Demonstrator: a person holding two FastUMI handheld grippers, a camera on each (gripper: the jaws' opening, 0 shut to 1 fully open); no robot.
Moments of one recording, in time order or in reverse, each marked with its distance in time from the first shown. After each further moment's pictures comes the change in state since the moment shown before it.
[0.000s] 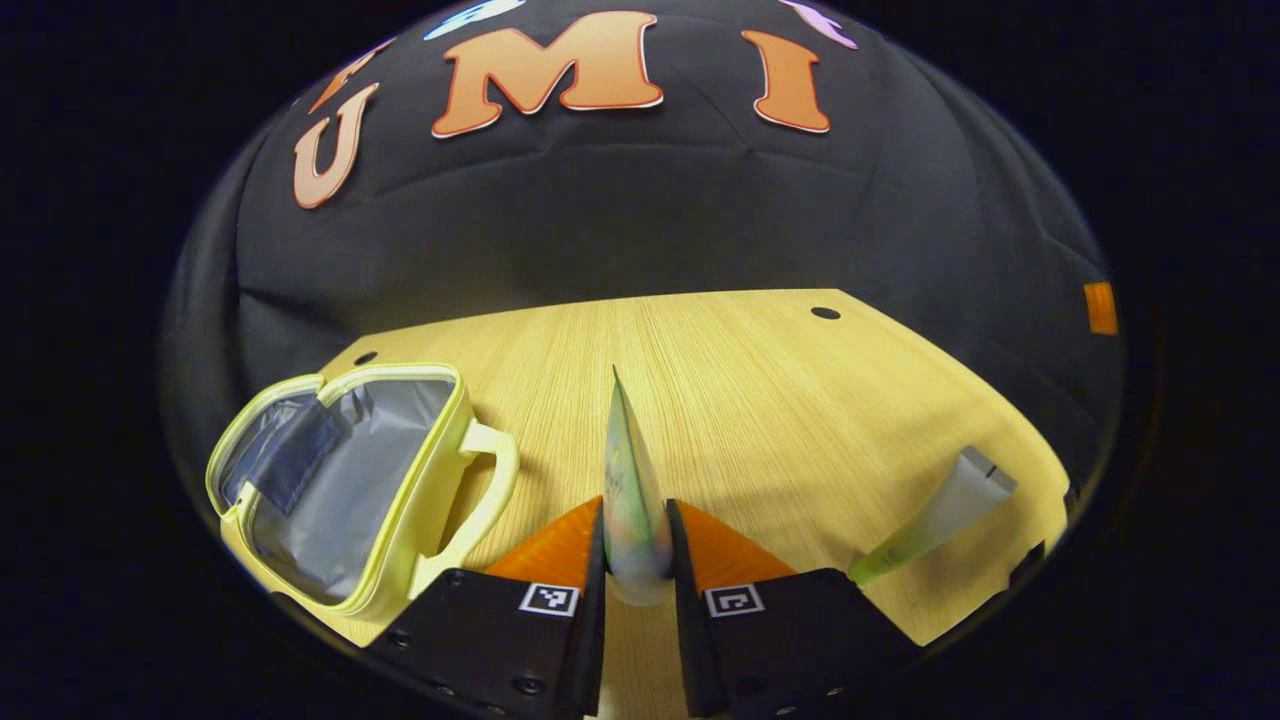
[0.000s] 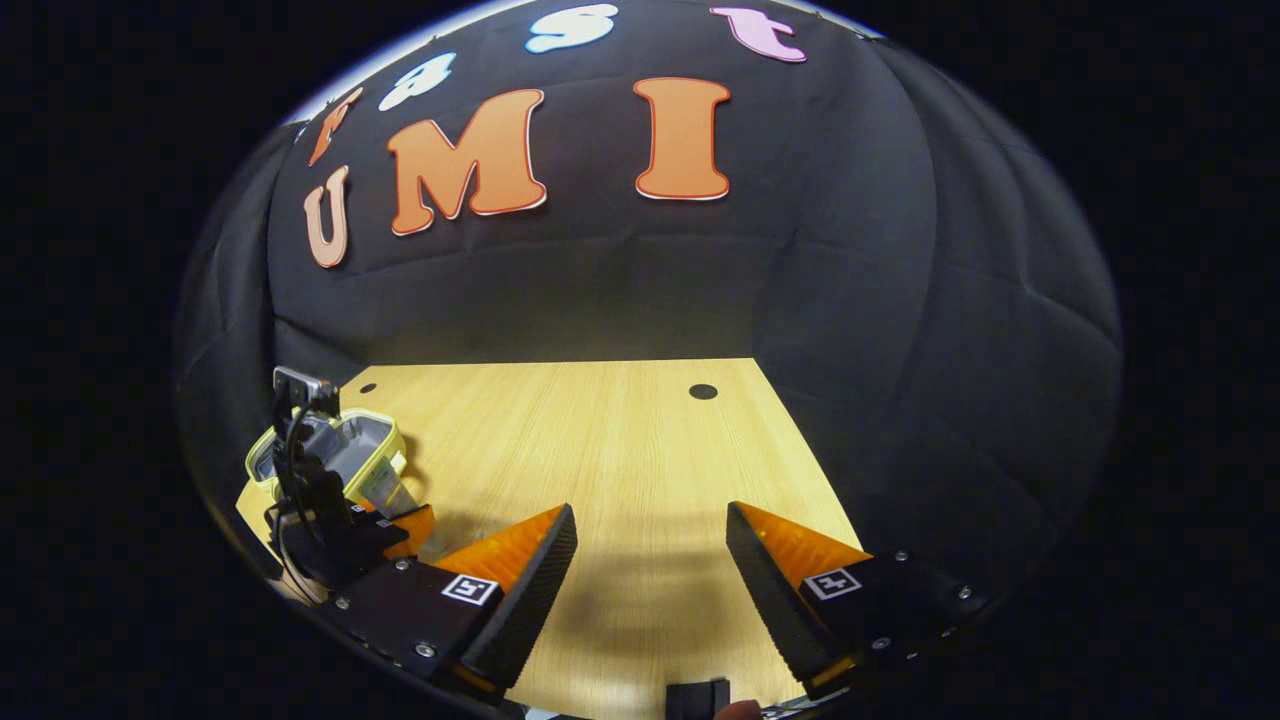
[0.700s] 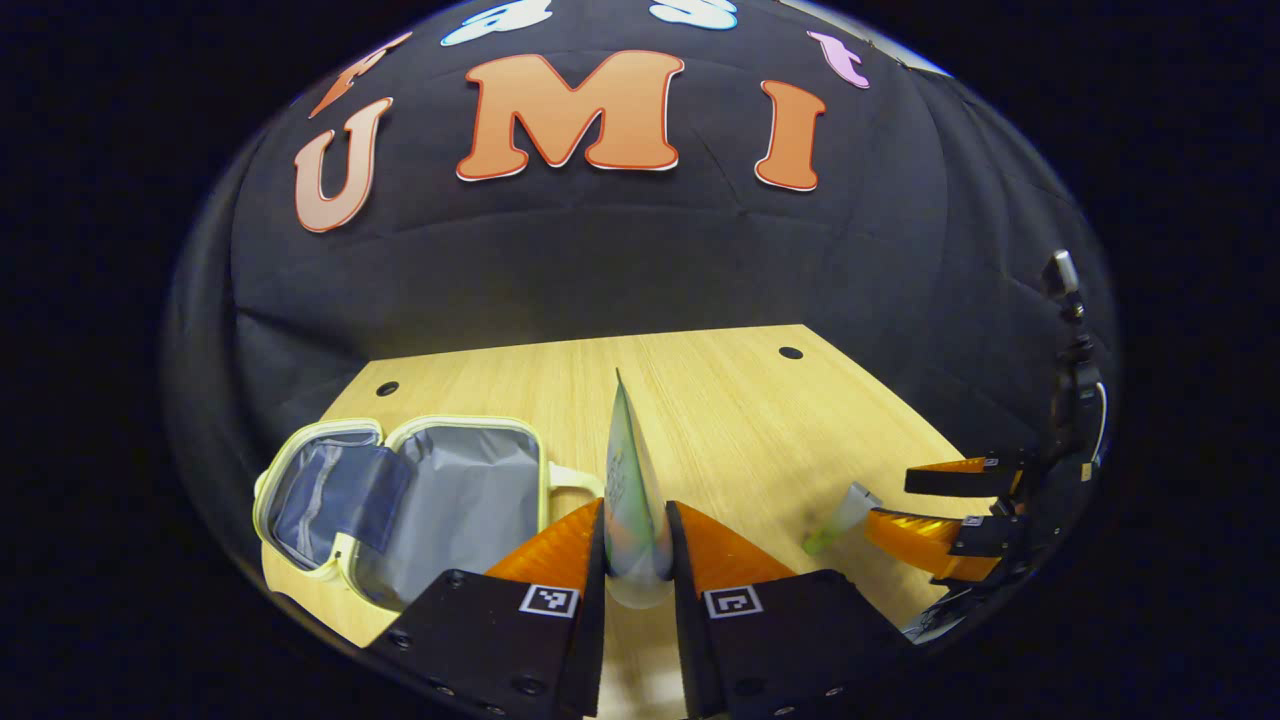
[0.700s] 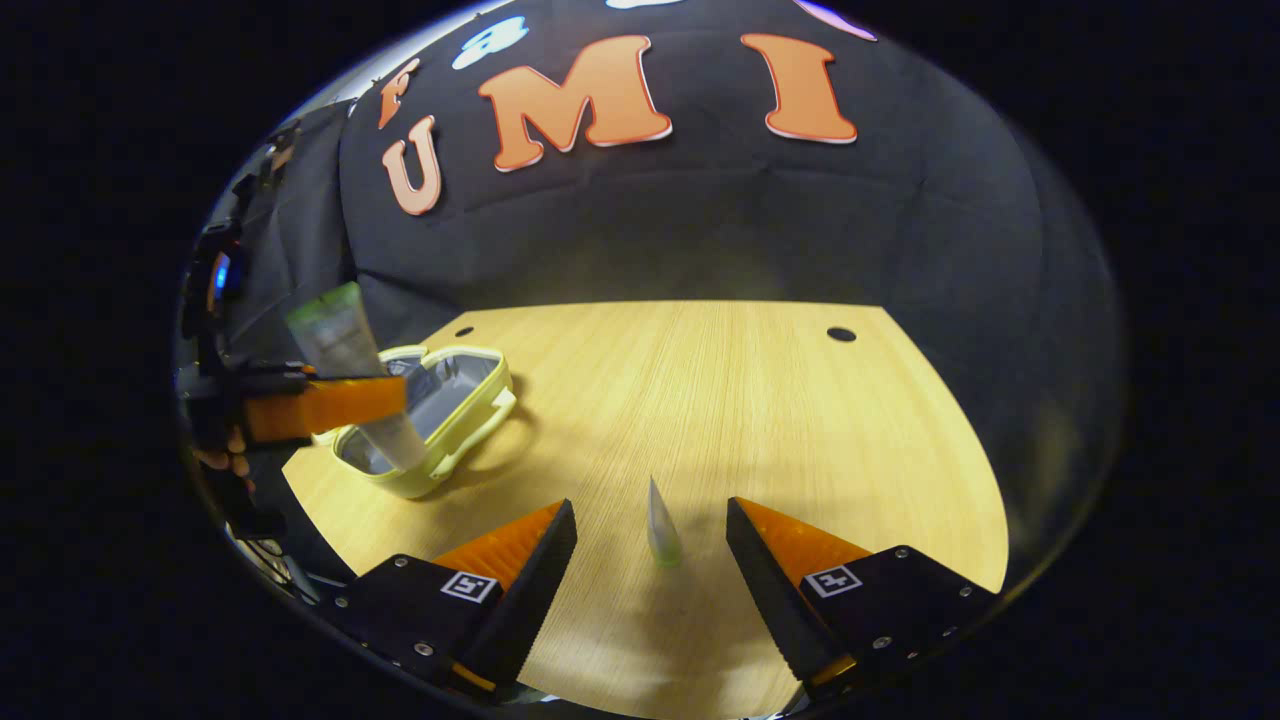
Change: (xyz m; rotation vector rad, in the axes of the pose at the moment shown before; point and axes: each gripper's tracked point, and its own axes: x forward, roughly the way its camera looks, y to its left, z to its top) left arm -0.118 0.066 0.070 0.029 -0.002 -0.084; right arm 0.030 0.122 -0.085 -0.045 0.164 0.257
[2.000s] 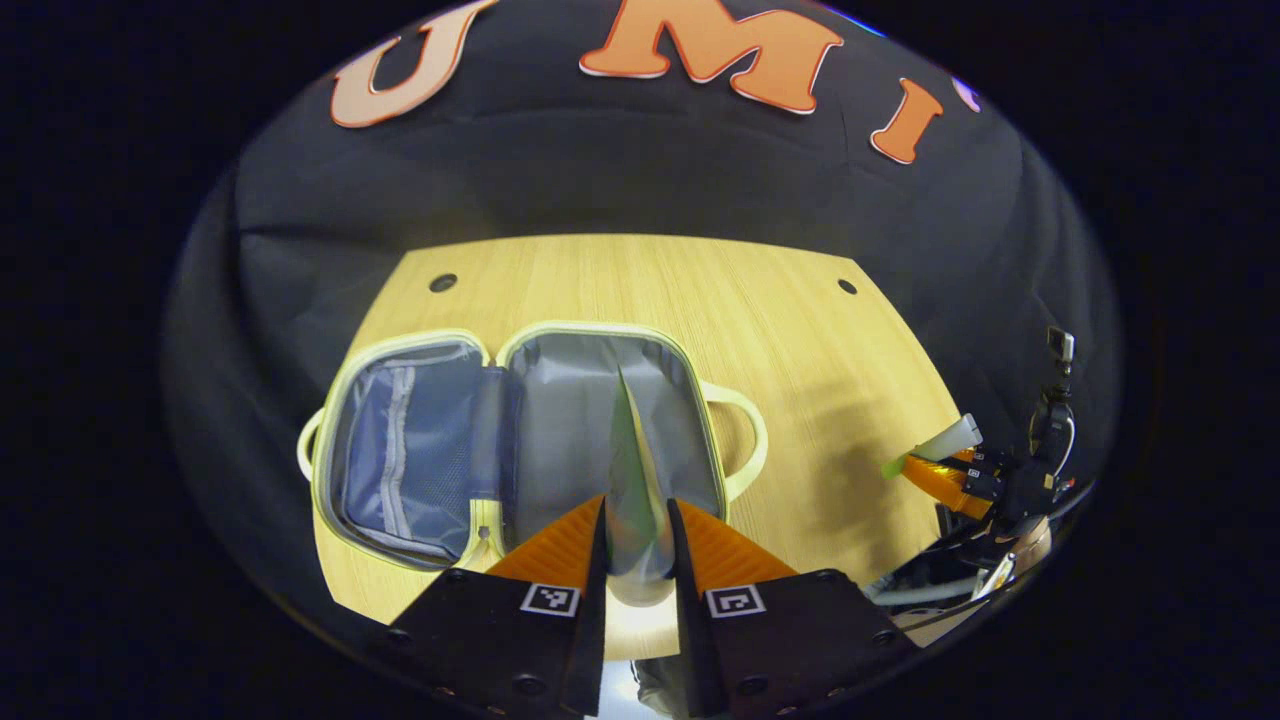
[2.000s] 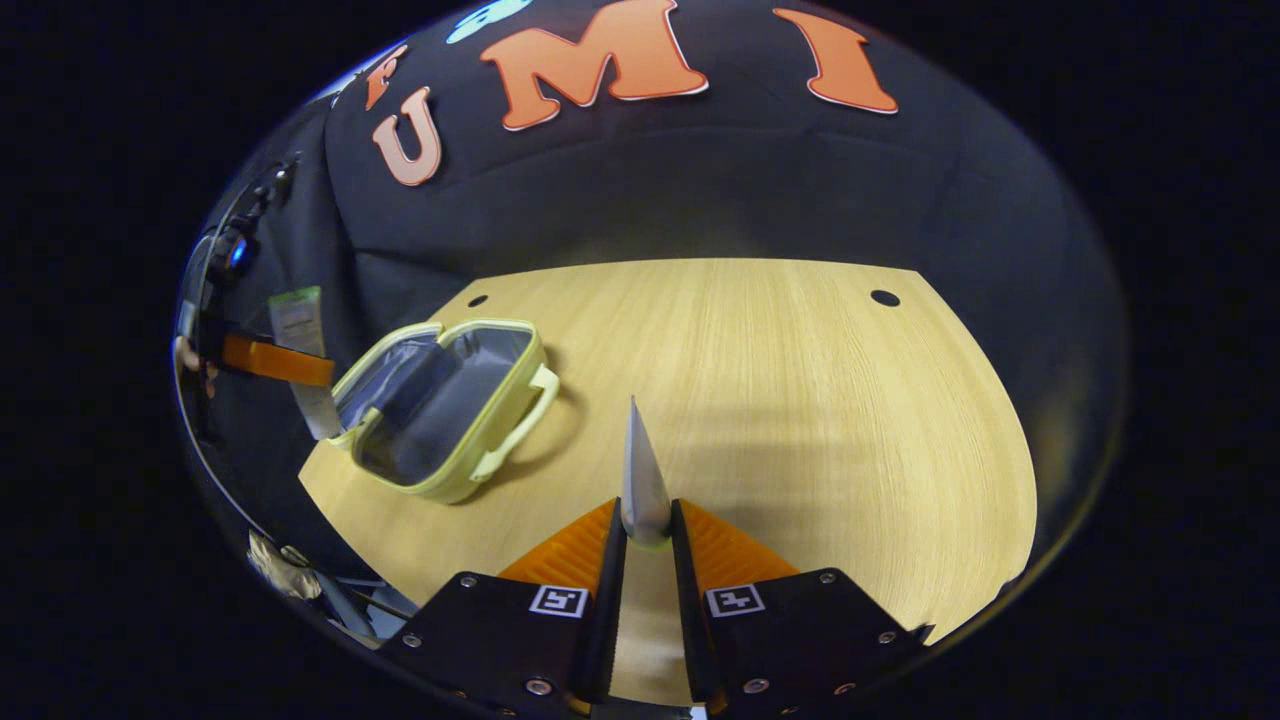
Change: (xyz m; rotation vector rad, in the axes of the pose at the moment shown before) left arm -0.034 0.172 -0.013 -0.131 0.469 -0.107; right arm 0.006 0.074 0.017 0.026 0.115 0.028
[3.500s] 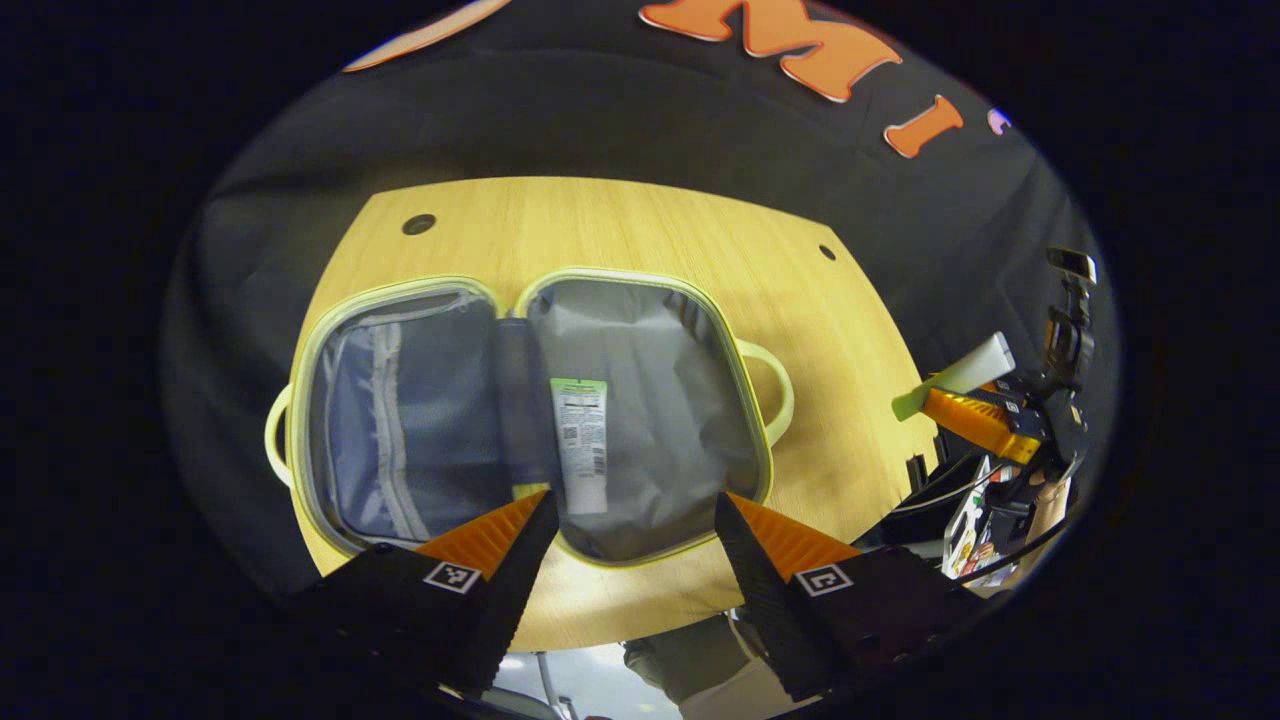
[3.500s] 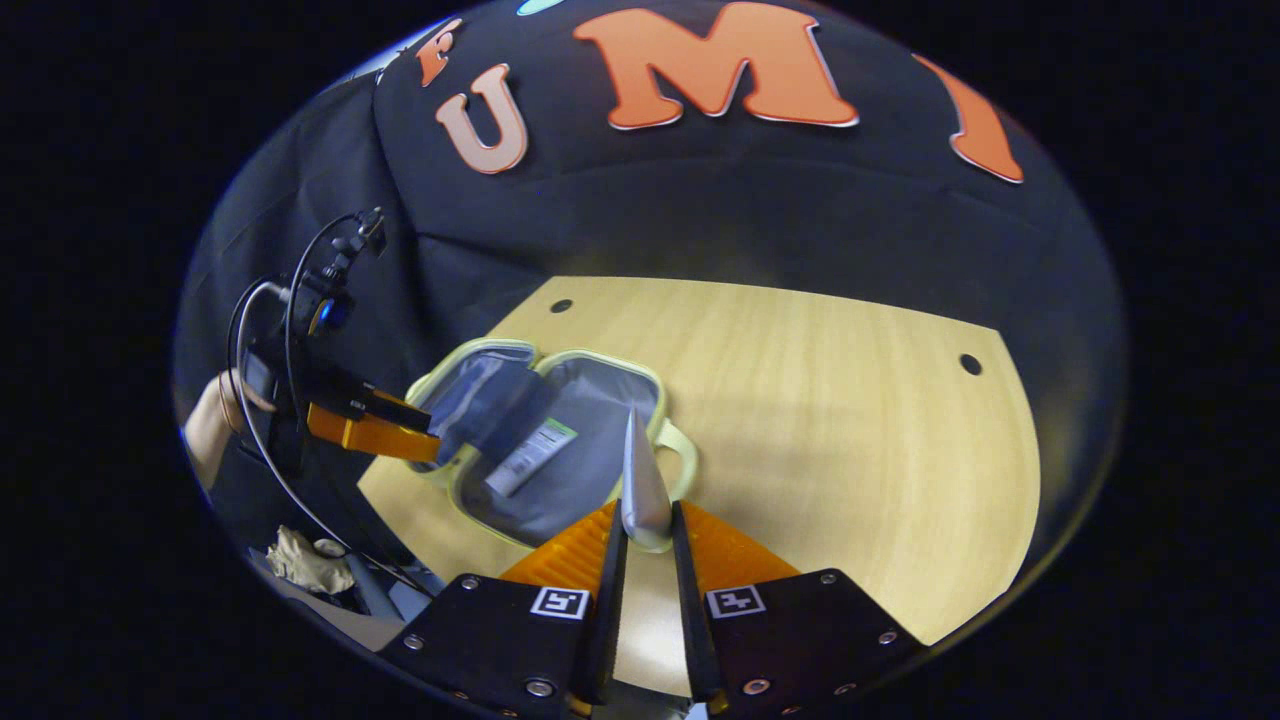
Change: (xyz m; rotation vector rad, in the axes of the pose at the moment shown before) left arm -0.008 0.077 -0.009 -0.038 0.081 -0.129; right arm 0.009 0.132 0.095 -0.113 0.104 0.165
